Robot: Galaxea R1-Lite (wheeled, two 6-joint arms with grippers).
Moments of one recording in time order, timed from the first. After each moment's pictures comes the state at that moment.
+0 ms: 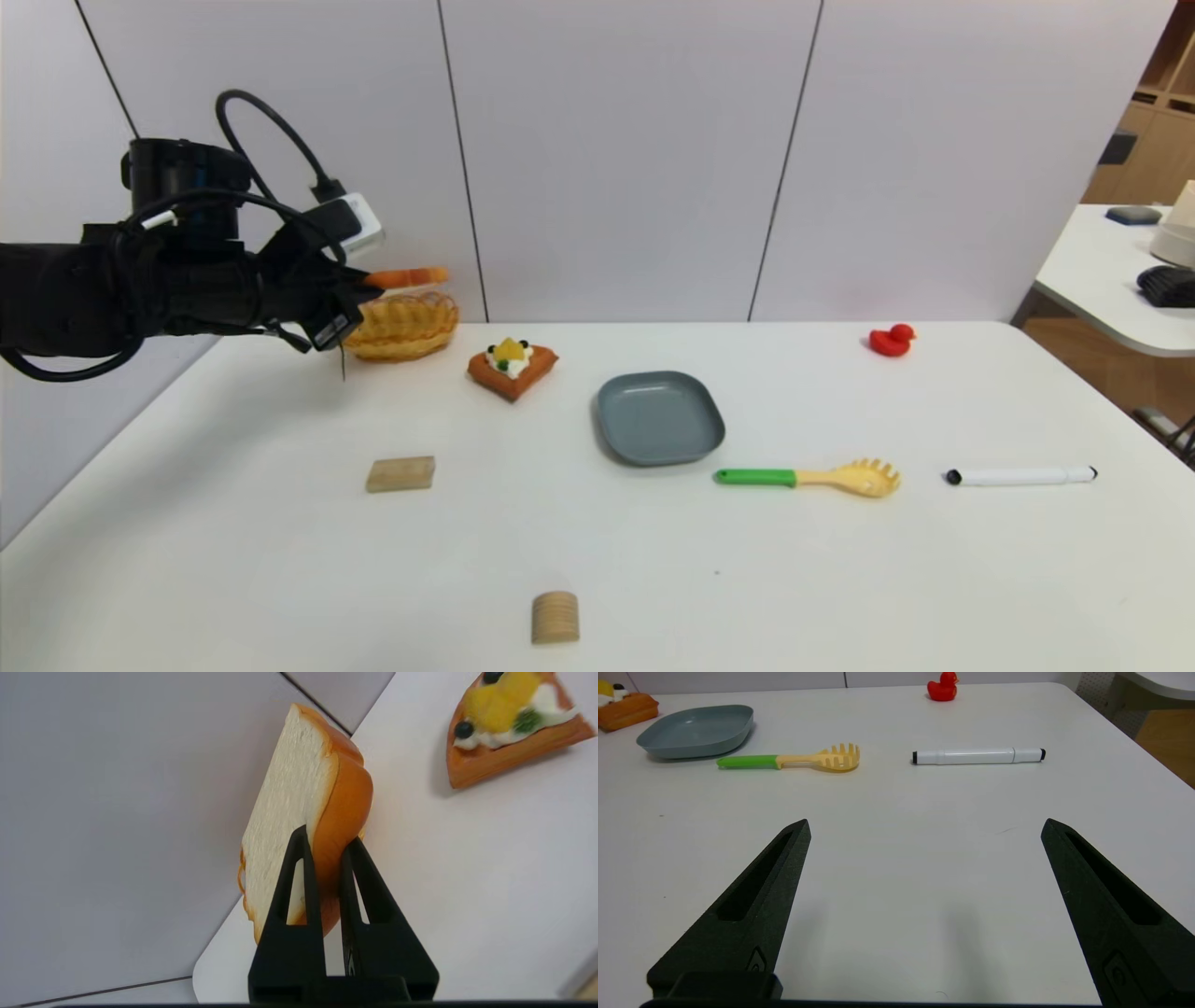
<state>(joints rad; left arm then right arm) -0.09 1.76 -1.23 -0.17 -0.25 0.89 0.00 0.00 0.00 0.00 -0.01 0.02</state>
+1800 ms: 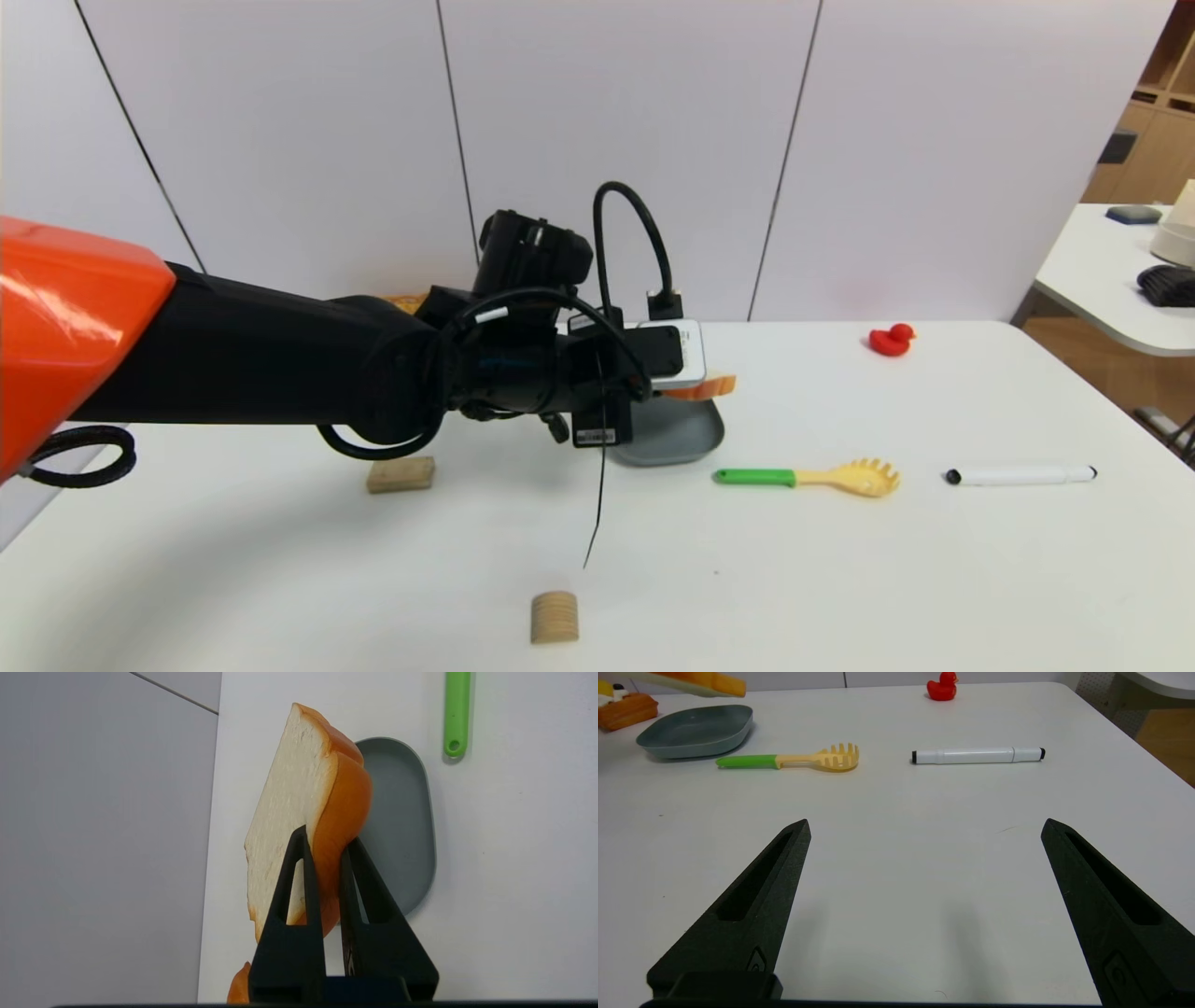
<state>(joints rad) -0.69 1.96 -1.36 -0.16 -0.23 1.02 0.00 0.00 0.00 0.00 -0.01 0.02</state>
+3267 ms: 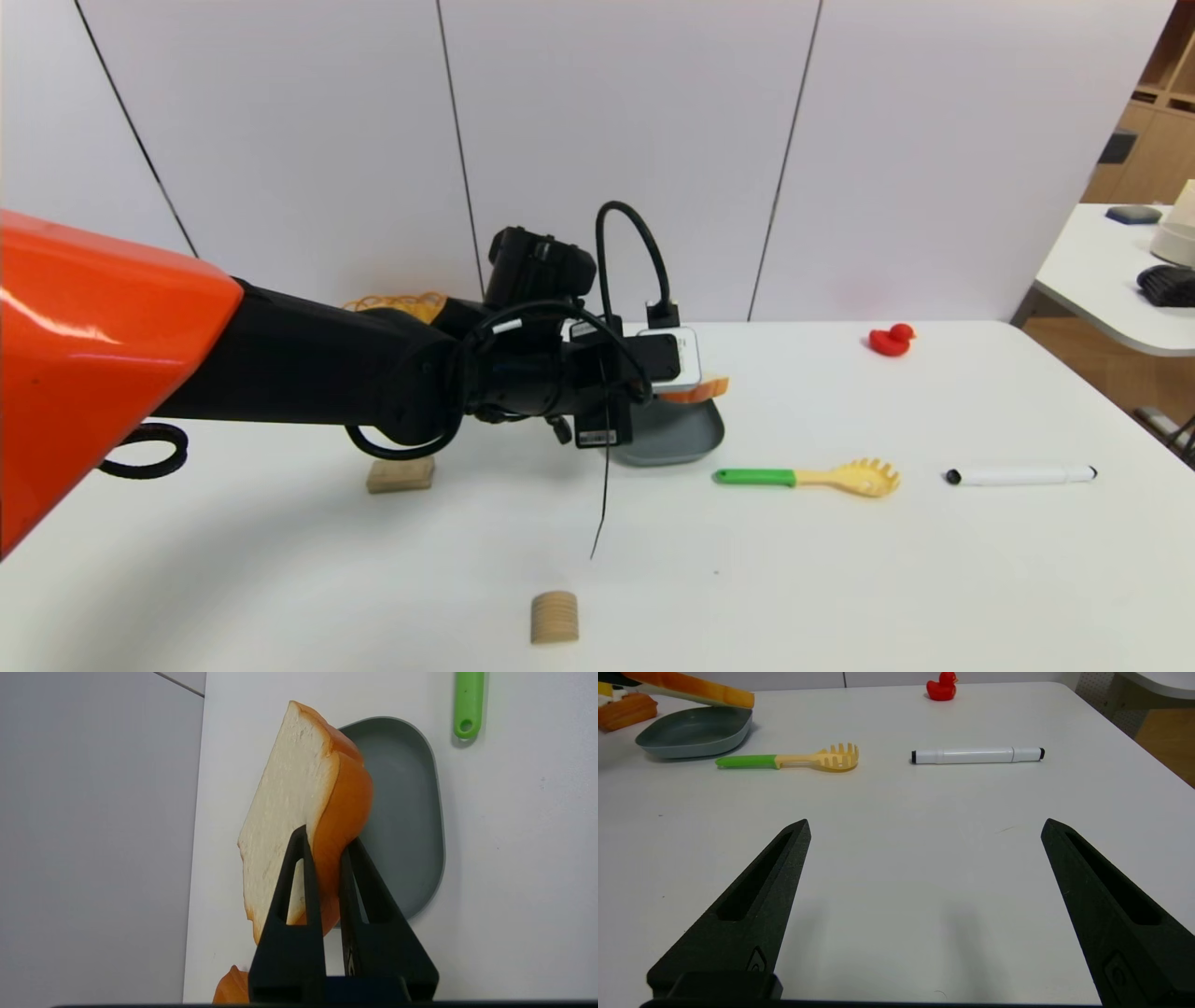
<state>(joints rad) -0.67 2.01 -1.37 -0.18 -0.24 1.02 0.00 0.00 0.00 0.00 -0.01 0.02</state>
